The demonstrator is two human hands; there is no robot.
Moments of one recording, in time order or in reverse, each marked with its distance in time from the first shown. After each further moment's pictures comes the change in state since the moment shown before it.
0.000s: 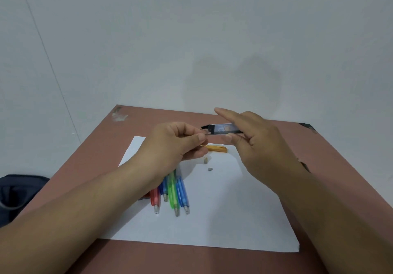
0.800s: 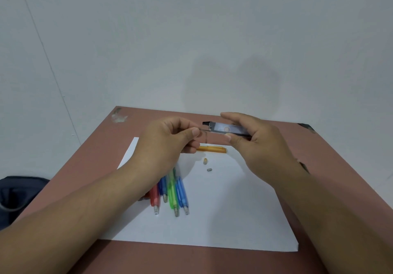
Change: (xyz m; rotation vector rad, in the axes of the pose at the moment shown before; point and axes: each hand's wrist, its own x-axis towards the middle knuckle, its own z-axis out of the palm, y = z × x) left_hand 0.003 0.001 -0.001 0.131 0.133 0.178; right_hand -0.002 -0.005 -0.002 0.280 -0.003 0.246
